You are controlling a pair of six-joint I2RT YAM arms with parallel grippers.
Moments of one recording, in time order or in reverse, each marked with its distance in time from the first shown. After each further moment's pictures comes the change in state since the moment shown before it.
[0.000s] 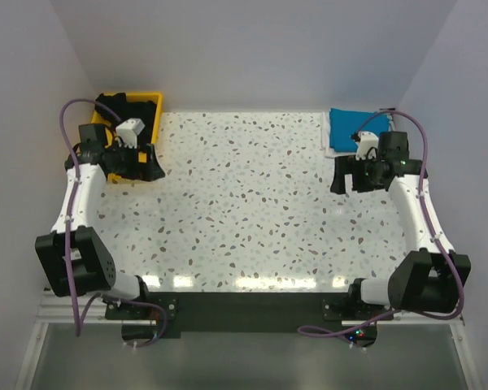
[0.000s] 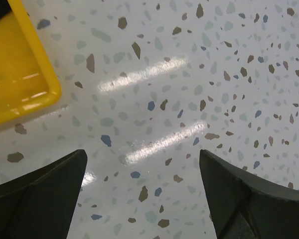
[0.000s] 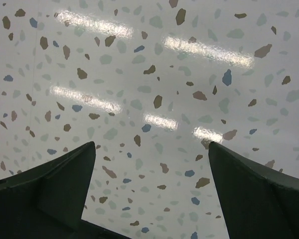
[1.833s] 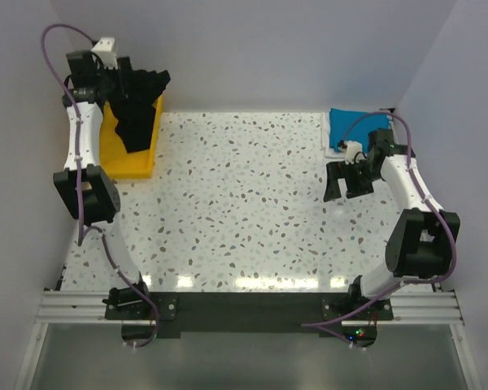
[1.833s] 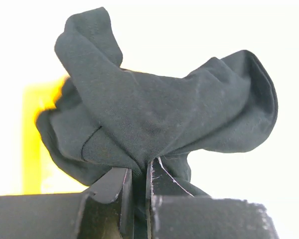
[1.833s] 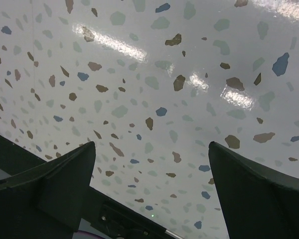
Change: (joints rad) left arm 0.007 0.805 1.061 0.182 -0.272 -0.143; right arm 0.000 0.263 0.100 -0.162 -0.108 -0.125
